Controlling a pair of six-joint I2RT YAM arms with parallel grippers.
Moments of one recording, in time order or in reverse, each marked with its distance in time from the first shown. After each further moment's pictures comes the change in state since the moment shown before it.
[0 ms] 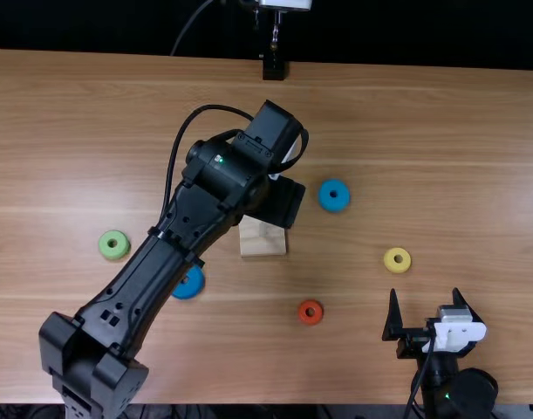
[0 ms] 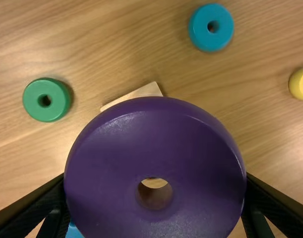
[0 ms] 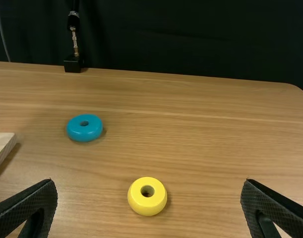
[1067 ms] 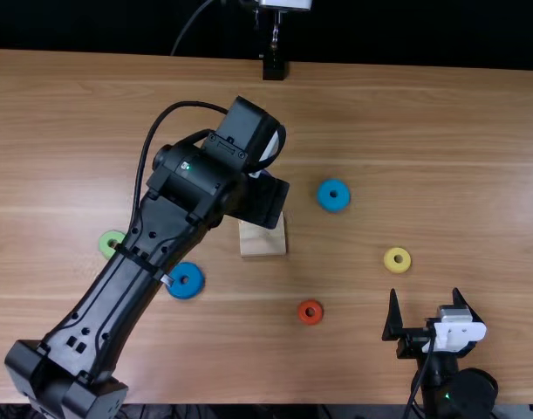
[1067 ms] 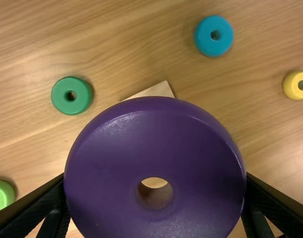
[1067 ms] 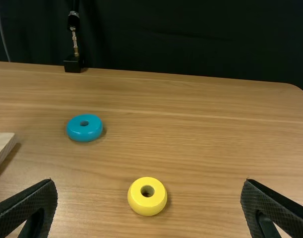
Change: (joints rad) left arm 0.038 -0.109 -0.030 -0.023 0.000 0.028; right arm 0.000 0.000 0.000 0.000 0.000 0.000
